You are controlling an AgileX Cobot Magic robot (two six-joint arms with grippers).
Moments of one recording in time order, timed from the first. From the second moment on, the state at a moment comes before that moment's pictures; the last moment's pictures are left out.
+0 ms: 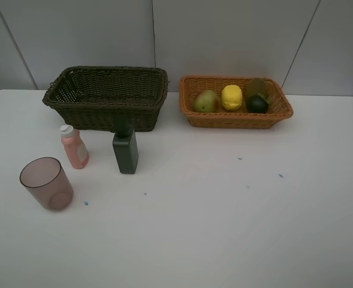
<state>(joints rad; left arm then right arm) -0.11 0.17 -0.66 0.10 1.02 -0.05 -0.02 0.00 -0.52 -0.11 1.06 0.01</state>
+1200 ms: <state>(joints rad) -0.11 1.14 -0.88 -0.01 0.94 -0.05 -0.02 0.00 -0.52 -0.11 1.06 0.01</state>
